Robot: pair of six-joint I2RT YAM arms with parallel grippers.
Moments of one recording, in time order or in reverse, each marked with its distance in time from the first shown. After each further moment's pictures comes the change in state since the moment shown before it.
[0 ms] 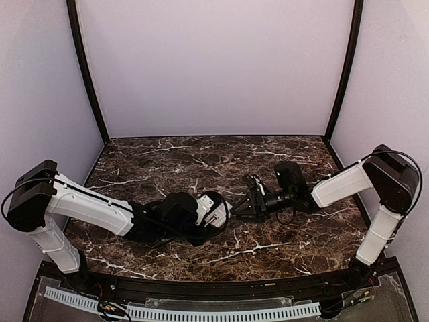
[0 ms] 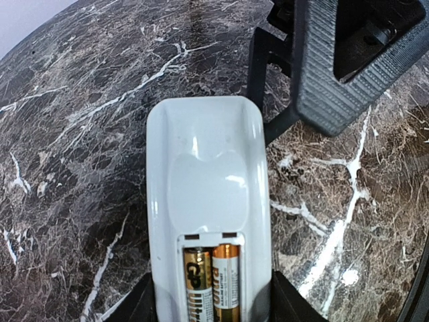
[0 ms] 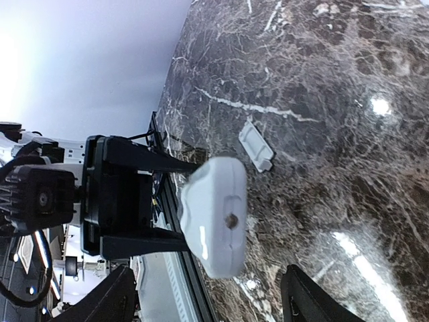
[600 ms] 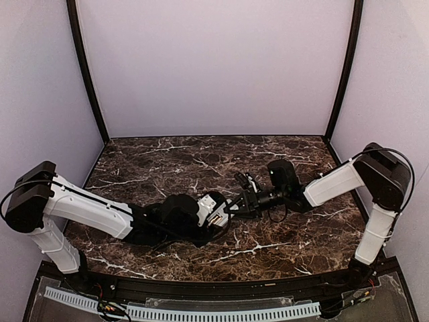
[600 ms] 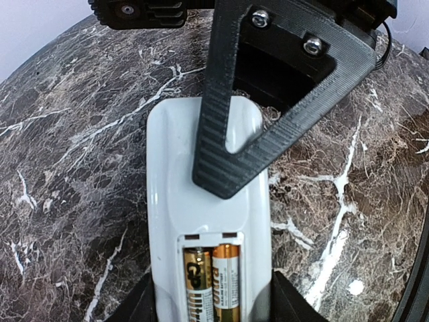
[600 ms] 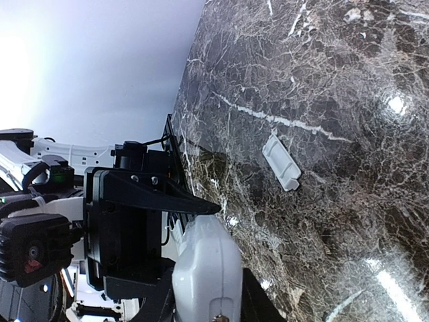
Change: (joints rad) left arm -0.042 -0.012 0.000 0.050 -0.051 0.012; right arm 0.041 0.076 0.074 0.094 -0.018 0.108
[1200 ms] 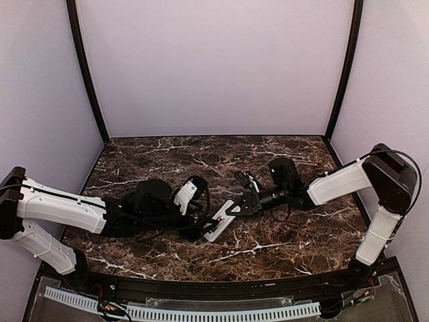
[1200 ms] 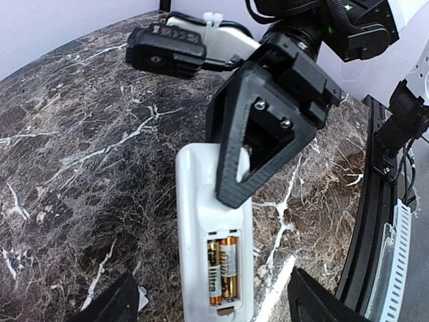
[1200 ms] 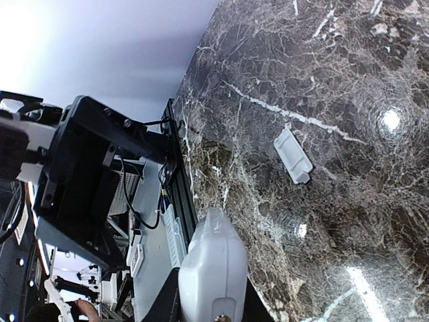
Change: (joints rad) left arm 0.074 -0.226 -0.093 0.019 0.200 -0.055; right arm 0.005 -0.048 0.002 -0.090 -0.026 -0.138
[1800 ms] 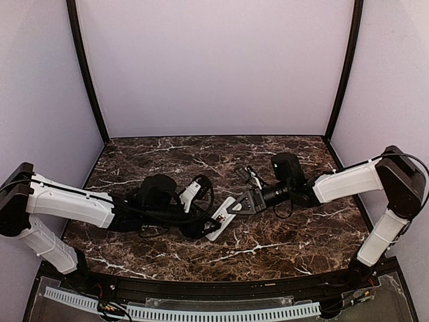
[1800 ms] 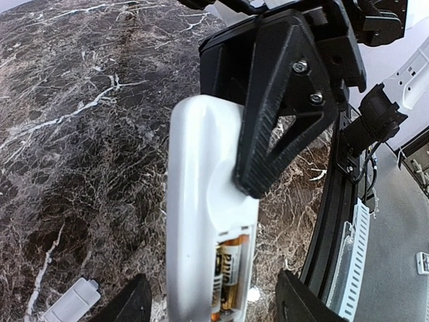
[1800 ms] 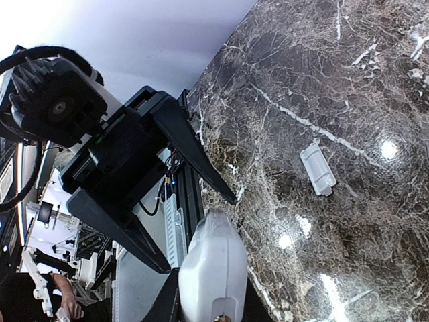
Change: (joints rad) left arm 0.075 0.068 0.034 -0.006 0.263 -0.139; right arm 0.009 -0.097 0.013 -0.092 -0.026 -0.180
